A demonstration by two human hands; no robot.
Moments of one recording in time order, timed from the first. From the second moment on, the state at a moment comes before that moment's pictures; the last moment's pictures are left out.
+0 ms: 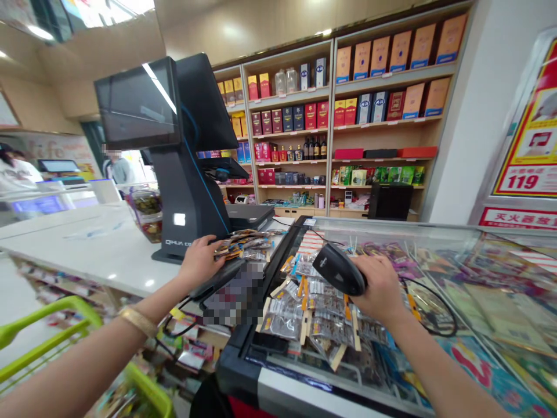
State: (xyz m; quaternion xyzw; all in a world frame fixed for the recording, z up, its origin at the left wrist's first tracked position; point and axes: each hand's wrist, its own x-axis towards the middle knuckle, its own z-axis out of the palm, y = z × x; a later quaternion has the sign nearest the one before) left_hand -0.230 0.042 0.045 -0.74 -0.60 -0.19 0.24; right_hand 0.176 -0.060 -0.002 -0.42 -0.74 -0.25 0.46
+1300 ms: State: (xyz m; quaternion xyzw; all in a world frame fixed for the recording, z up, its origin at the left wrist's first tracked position) left_hand -0.149 -0.030 0.037 -0.85 -0.20 -0.42 0.23; right_hand 0.170 -0.062 0.002 -0.40 -0.78 -0.21 0.43
